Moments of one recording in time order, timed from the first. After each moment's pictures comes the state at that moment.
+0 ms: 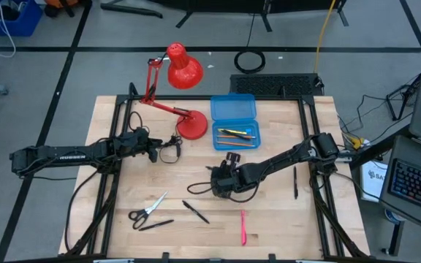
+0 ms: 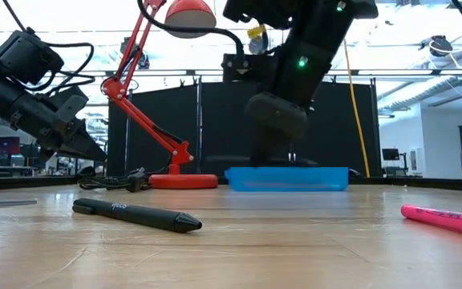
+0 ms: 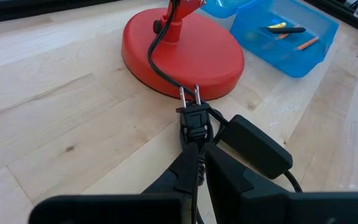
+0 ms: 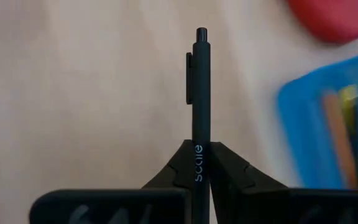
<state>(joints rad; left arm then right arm) 0.30 0.58 0.01 0.06 -0.19 -0.44 0.26 1.97 1.33 -0.59 0.54 0.36</state>
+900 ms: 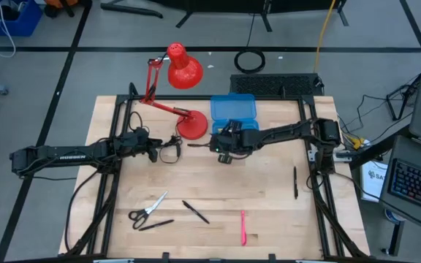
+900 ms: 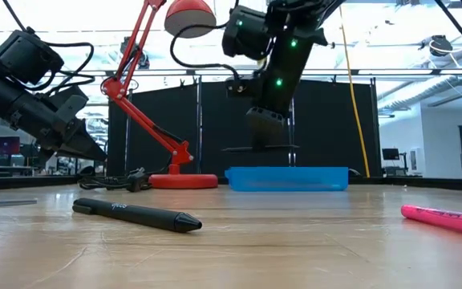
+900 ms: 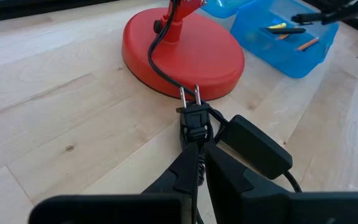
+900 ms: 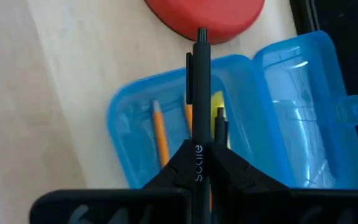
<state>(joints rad) 0.30 0.58 0.01 0.05 -0.19 -0.44 -0.06 1.90 1.33 -0.61 0.53 0.04</state>
